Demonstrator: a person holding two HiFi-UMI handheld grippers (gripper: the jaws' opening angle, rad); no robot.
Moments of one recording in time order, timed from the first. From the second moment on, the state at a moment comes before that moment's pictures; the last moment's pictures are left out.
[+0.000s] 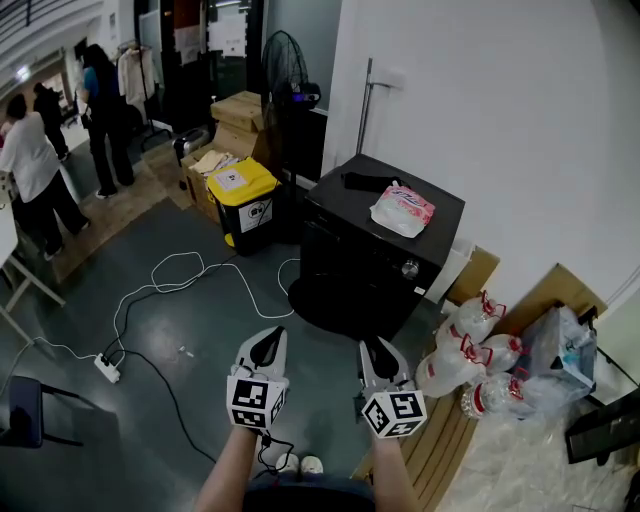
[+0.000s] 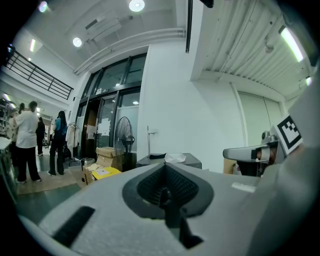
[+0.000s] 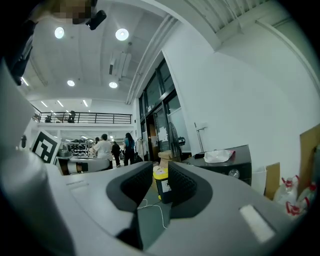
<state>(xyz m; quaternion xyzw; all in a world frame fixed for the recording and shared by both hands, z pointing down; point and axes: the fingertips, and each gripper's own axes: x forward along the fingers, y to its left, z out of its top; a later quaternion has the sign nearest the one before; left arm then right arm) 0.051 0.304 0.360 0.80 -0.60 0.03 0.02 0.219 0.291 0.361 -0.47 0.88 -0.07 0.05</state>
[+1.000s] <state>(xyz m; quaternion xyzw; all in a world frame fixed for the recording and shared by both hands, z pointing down) -0.002 0.290 0.358 0.79 -0.61 0.02 0.02 0.179 0.270 0.358 -0.45 0.89 -0.07 0.05</state>
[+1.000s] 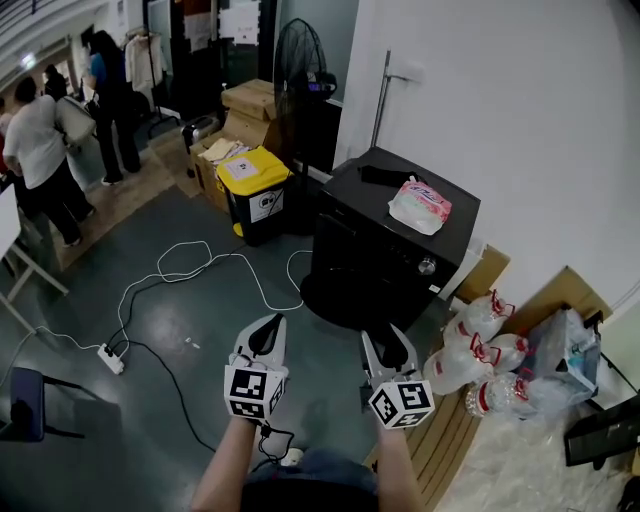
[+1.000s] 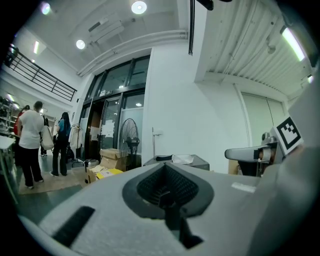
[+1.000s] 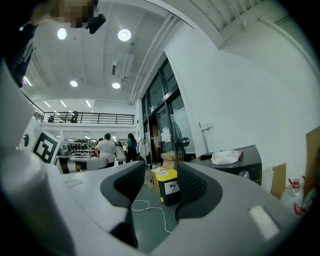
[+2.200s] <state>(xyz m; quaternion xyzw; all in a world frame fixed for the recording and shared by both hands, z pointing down) -0.167 -0.090 0.413 0.76 -0.64 0.05 0.03 0.039 -0.134 0.421 -0.43 0.90 -0.09 0.05</state>
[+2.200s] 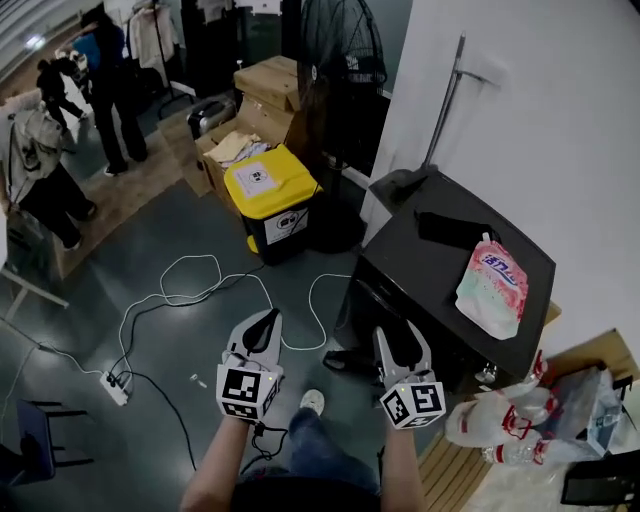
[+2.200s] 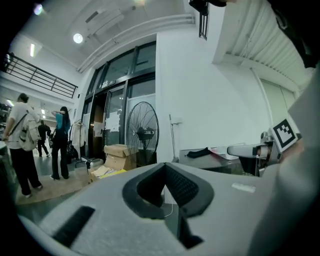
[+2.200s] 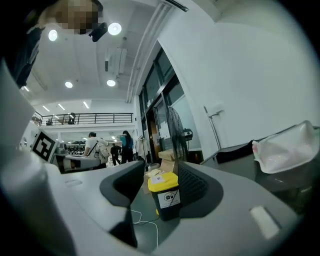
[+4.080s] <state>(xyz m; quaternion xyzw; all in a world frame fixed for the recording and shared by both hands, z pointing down) -0.055 -0.210 0.555 0.89 -0.42 0.13 0.15 0.043 -0.127 0.675 -0.19 0.86 -0.03 -0.47</state>
